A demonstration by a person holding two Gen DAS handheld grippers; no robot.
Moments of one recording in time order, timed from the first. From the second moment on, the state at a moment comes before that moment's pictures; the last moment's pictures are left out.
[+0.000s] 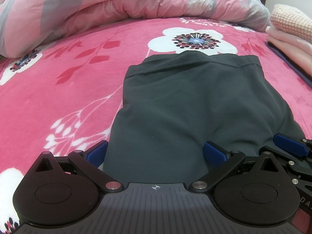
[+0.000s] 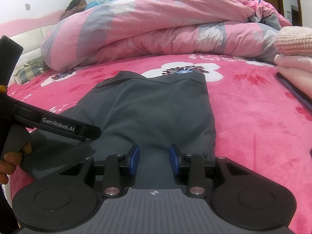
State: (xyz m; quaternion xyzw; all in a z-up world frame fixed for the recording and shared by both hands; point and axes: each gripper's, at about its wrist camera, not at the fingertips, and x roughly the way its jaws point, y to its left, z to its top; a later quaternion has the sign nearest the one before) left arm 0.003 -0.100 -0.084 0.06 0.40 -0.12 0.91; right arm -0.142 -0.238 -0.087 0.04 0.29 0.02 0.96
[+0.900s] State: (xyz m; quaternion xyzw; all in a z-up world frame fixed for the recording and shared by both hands) left arm 0.003 -0.101 -0.084 0.06 0.40 -0.12 0.90; right arm -0.142 -0.239 -0.087 0.04 0.29 0.02 0.96
